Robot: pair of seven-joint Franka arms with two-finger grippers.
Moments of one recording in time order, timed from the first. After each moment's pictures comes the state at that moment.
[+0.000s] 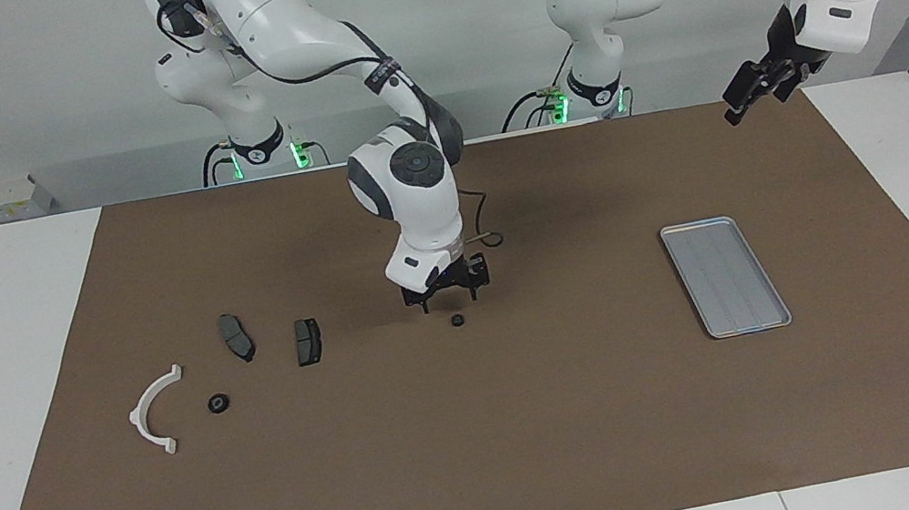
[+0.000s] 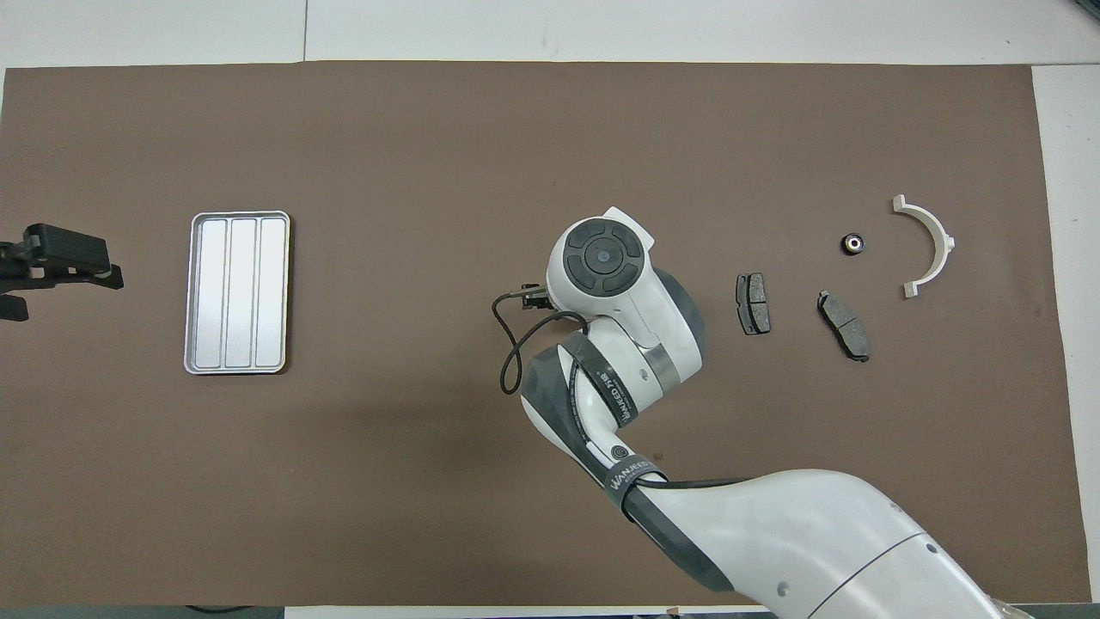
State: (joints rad) left arm -0.03 -0.06 0.03 -1.66 -0.04 1.57 -0.24; right arm 0.54 0.48 0.02 -1.73 0.00 2.27 0.50
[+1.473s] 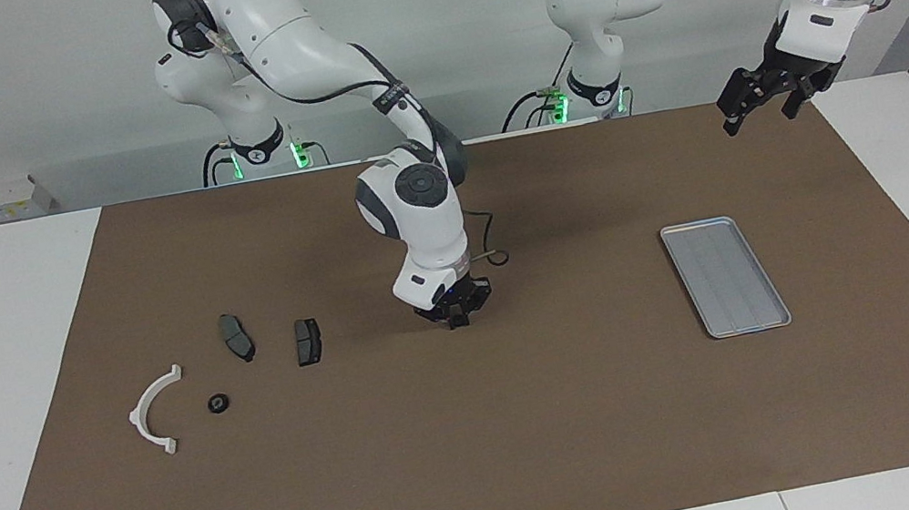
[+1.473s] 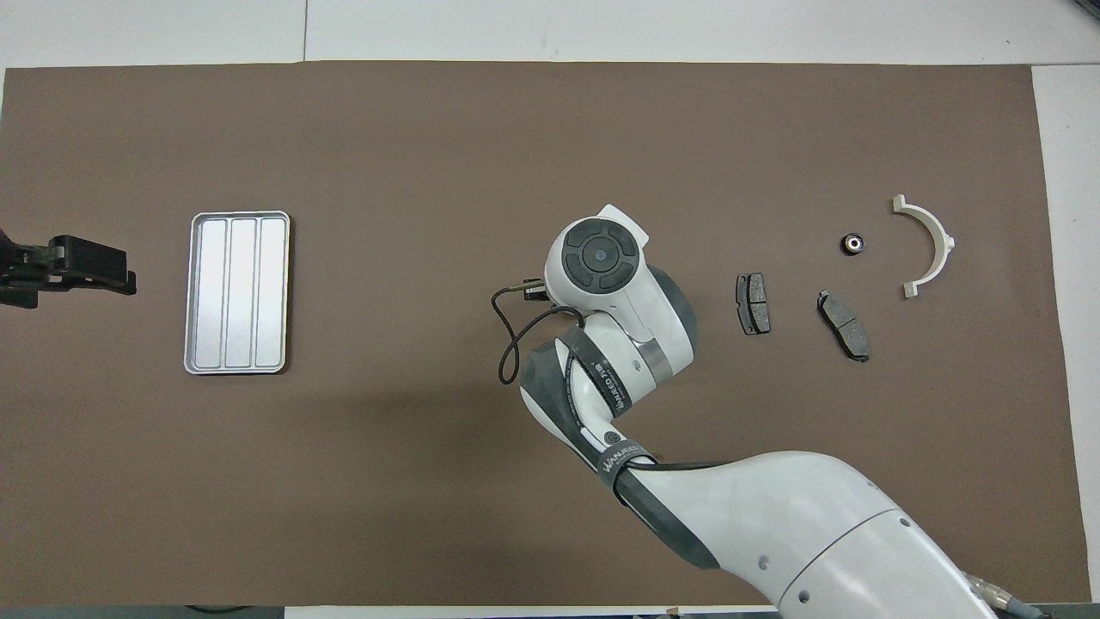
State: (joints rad) left arm -0.03 -0.05 0.00 -1.66 -0.01 1.58 -0.09; right arm 0.54 0.53 0.02 -1.70 -0.01 2.31 0.50
